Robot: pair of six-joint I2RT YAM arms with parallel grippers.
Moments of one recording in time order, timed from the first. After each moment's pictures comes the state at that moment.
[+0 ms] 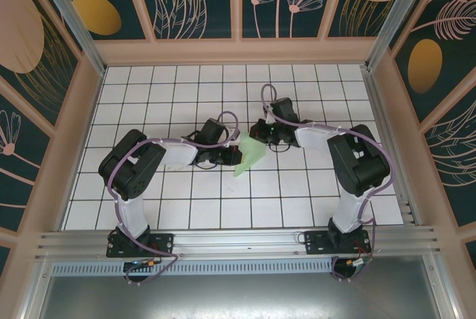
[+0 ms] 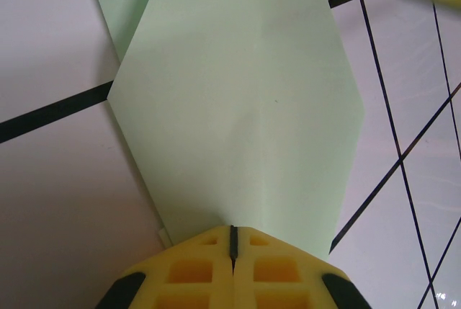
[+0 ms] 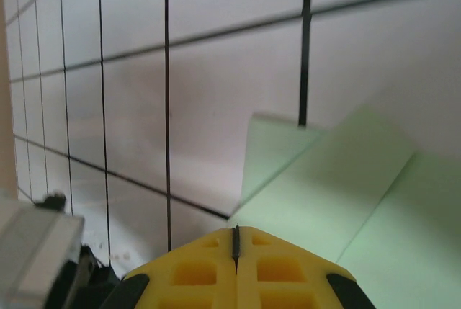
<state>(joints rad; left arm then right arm) -0.64 1.89 0.90 0.06 0.48 -0.50 0.50 1.81 0.97 -0.01 -0.45 0.72</state>
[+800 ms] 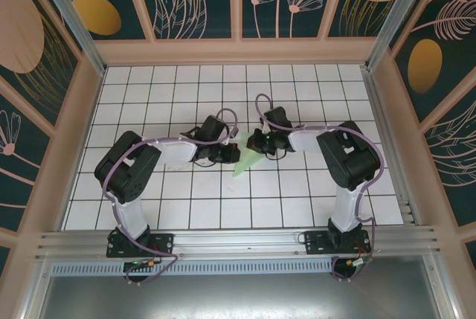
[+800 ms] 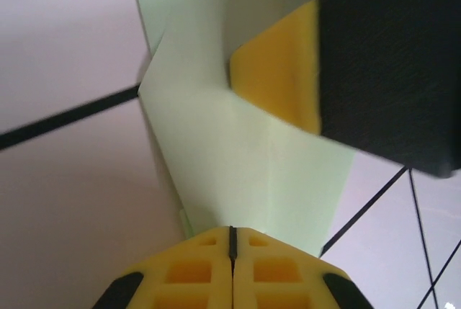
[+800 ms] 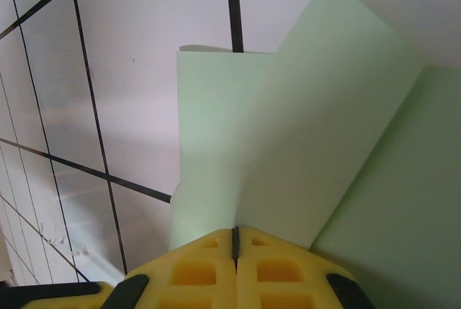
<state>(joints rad) -0.64 1.83 0.96 -0.08 0.41 -0.51 0.53 1.89 0.96 -0.01 -0.45 0.78</state>
